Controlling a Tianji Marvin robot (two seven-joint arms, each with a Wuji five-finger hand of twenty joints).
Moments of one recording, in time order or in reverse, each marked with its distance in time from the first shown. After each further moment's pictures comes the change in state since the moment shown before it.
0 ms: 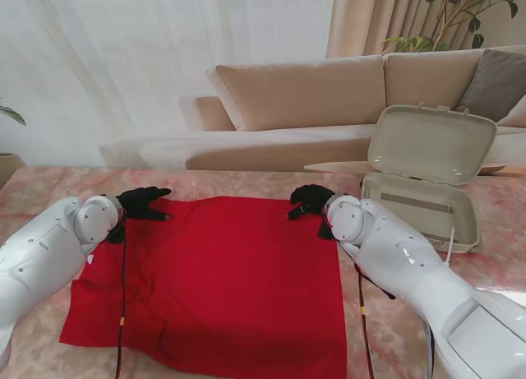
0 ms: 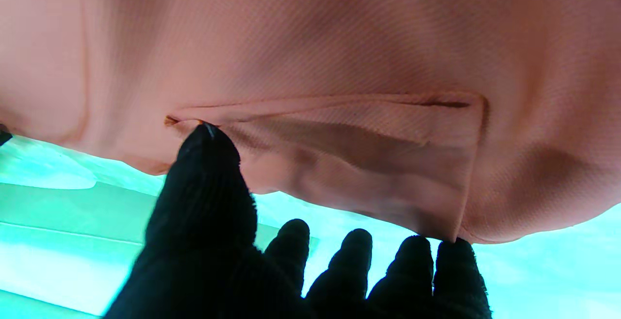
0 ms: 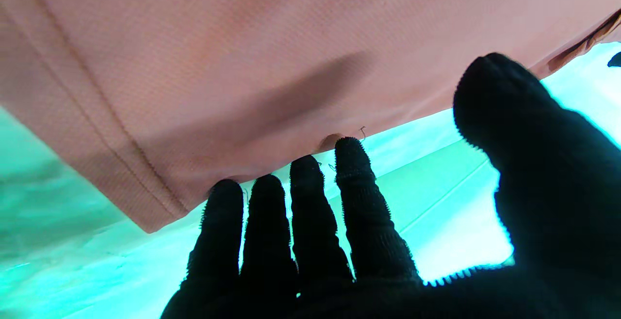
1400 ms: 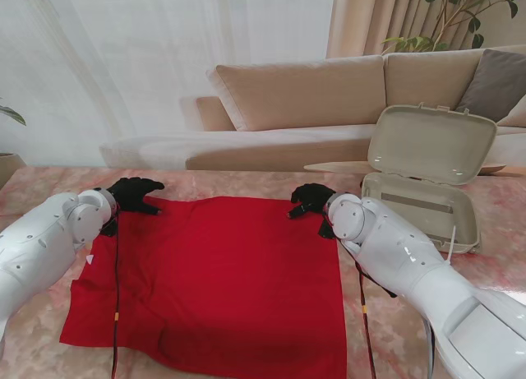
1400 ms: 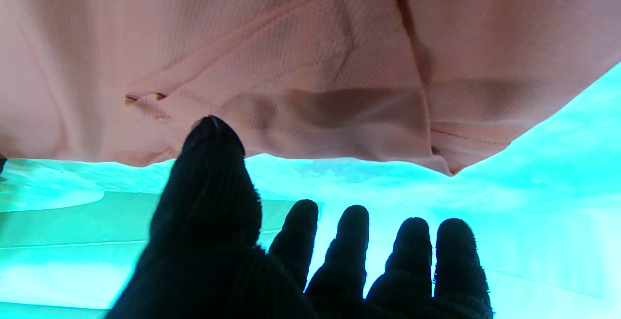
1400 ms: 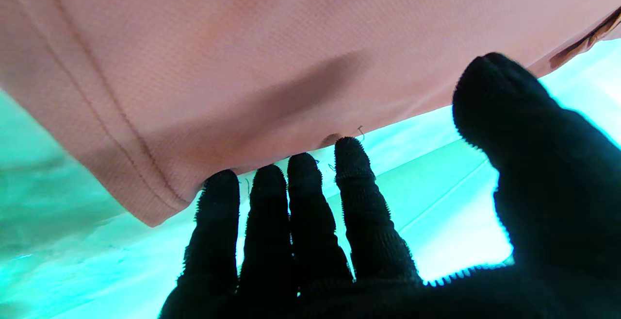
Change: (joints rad) left arm -0.041 0.022 0.052 0.035 0.130 -0.084 0.130; right arm 0.008 0.003 -0.002 0.003 0.002 0.000 0.008; left_hand 0.032 -0.036 0.002 0.000 0.016 0.057 0.260 0.125 0.084 -0.029 0.200 0.024 0.045 0.001 0.129 0.054 -0.007 0.020 0.276 -0.050; right_hand 0.000 0.000 0.000 0.000 0.001 0.001 0.000 0.000 0.014 0.014 0.010 0.000 0.049 -0.008 0.051 0.050 0.058 0.040 0.066 0.062
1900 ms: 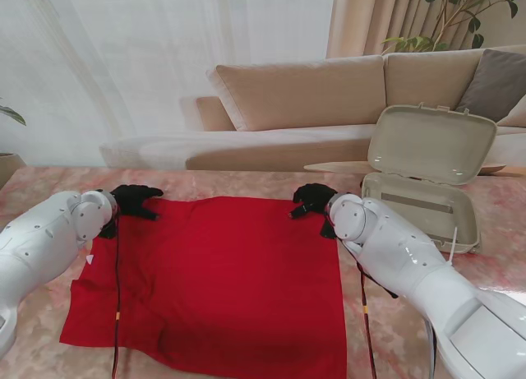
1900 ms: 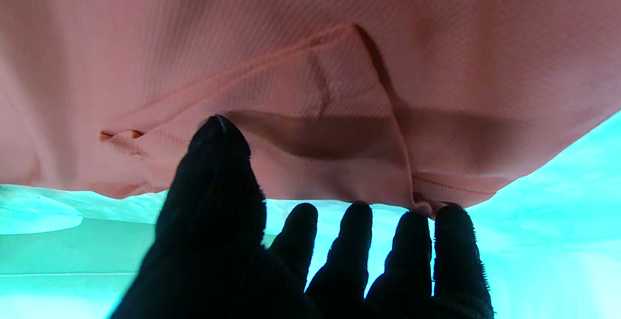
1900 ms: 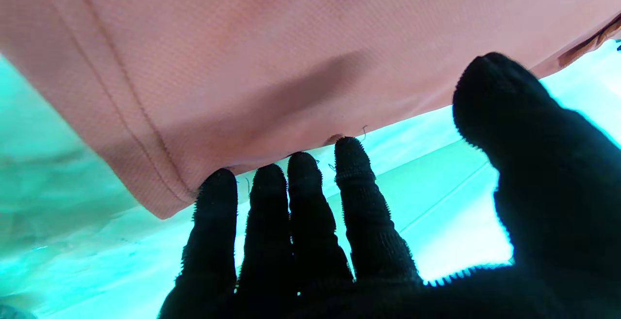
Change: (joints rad) left arm -0.097 -0.043 0.173 0.170 -0.123 -0.024 -0.012; right arm -0.006 0.006 0.010 -0.009 -0.015 0.008 -0.001; left_hand 0.025 -0.001 0.000 0.000 -0.005 0.000 -0.035 -0.046 0.000 0.026 0.053 -0.006 0.009 -0.001 0.098 -0.002 0.008 0.007 0.206 0.020; right_hand 0.000 0.000 0.000 0.000 0.000 0.000 0.000 0.000 0.000 0.000 0.000 0.000 0.012 -0.001 -0.014 0.000 0.002 0.021 -0.007 0.000
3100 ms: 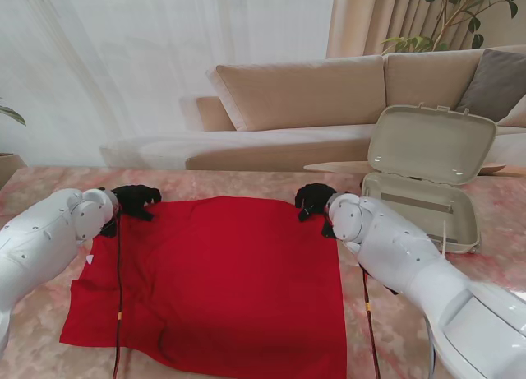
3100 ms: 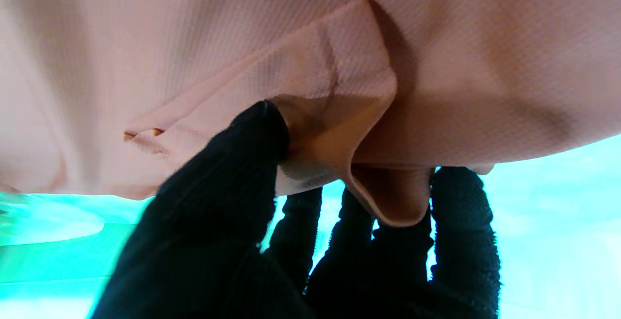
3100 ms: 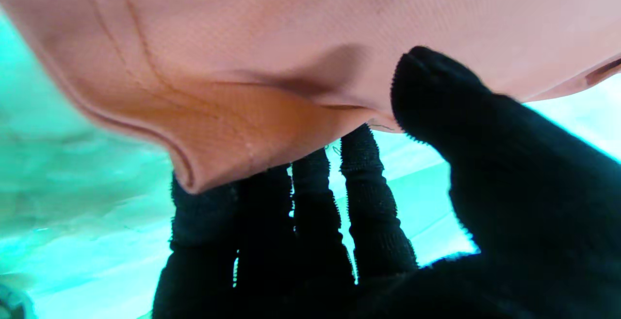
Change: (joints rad) left arm 0.020 0.030 -0.017 -0.083 0.044 0.003 -0.016; right arm 0.046 -0.023 -0.075 0.083 -0.021 -0.021 -0.035; left_hand -0.037 -0.232 0.485 -0.032 0.080 0.019 0.492 0.346 0.161 0.022 0.183 0.514 0.567 -0.013 0.534 0.674 0.353 0.083 0.725 0.612; right_hand 0.180 -0.138 0.153 0.000 0.095 -0.052 0.212 0.053 0.099 -0.033 0.270 0.259 0.454 0.061 0.617 0.355 0.516 0.043 0.681 0.317
